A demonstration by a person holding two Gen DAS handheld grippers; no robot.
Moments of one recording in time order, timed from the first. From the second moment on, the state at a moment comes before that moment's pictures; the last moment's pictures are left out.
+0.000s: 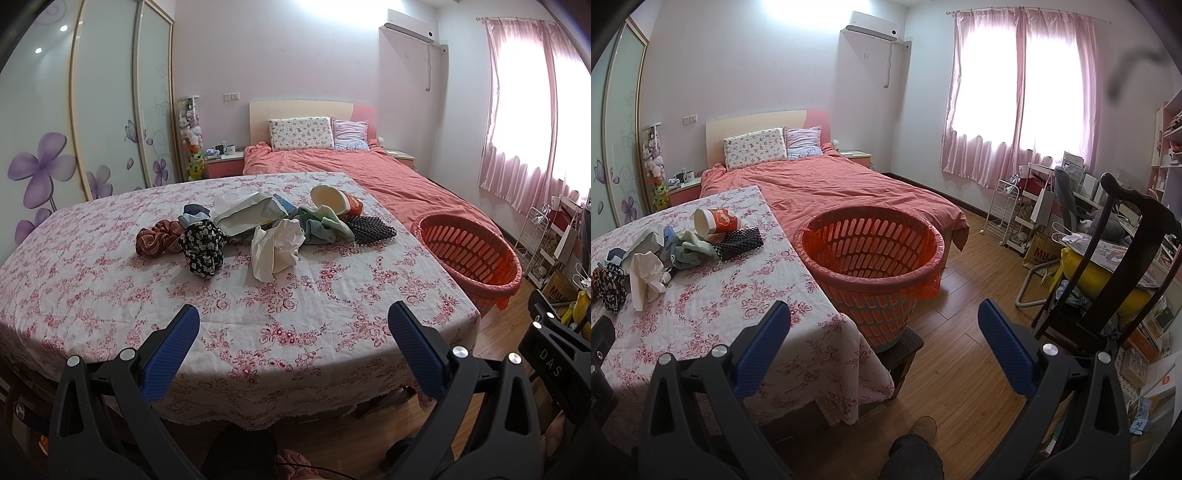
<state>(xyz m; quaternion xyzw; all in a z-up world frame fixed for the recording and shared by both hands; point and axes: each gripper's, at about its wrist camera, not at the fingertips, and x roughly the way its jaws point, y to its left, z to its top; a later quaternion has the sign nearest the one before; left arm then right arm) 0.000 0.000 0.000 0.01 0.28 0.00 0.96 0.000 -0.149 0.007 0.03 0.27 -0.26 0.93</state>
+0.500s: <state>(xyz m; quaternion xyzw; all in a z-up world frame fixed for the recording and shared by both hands) 0.023 0.058 -0.006 -0.04 0.29 0.05 0.95 0.038 -0.114 0.010 0.04 0.27 -0.16 0.95</state>
